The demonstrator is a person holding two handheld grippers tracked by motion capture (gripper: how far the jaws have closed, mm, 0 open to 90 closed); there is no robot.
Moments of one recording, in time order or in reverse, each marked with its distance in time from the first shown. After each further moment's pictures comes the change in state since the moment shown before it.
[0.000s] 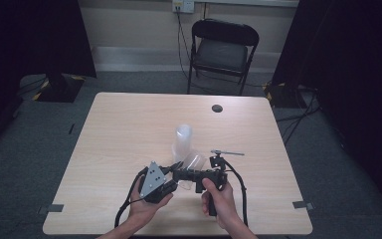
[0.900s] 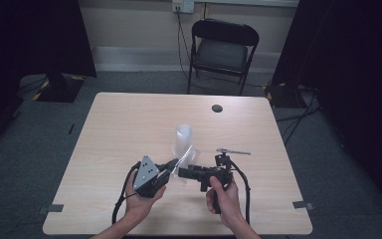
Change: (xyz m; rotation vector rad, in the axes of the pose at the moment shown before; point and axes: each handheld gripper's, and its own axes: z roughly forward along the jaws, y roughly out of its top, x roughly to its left) left arm 0.021 -0.001 -0.003 0.035 0.031 -0.080; right arm -0.001 0.004 -0.013 -0.051 -0.051 -0.074
